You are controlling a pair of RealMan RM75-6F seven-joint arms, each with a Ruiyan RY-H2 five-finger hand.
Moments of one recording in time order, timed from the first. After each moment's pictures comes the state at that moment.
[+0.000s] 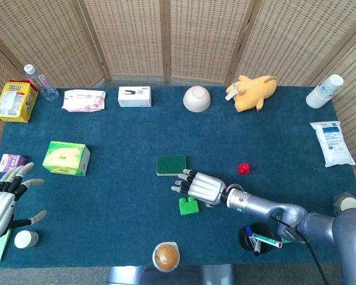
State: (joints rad) left arm -0.11 -1.03 0.02 -1.71 1.61 1.49 -0.17; right arm 1.03 -1.46 -0.13 -1.25 -1.86 0.89 0.12
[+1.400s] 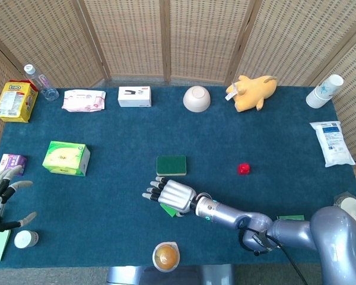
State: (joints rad) left arm -0.08 -1.05 0.03 -1.59 1.62 1.52 -0.30; right arm 1.07 -1.59 0.04 -1.41 -1.59 0.71 -0.12
